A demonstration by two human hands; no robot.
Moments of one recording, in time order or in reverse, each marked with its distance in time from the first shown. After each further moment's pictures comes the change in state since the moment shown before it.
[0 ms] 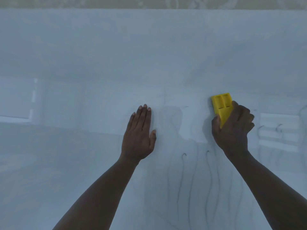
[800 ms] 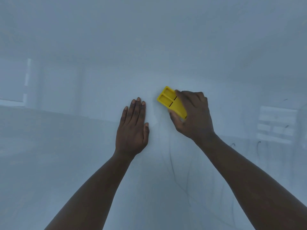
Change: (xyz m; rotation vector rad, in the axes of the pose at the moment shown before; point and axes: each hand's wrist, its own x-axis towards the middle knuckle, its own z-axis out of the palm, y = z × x) left_hand -0.064 -0.159 0.000 0.049 0.008 -0.051; right_hand -0.061 -0.220 0.064 0.312 -0.101 -0.546
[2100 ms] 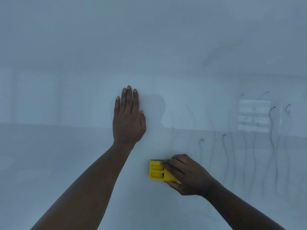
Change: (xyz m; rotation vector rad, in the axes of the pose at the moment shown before) left_hand 0.057 0.073 0.001 -0.020 0.038 -0.054; right_hand -0.170 0.030 -0.041 0.097 -0.320 -0.391
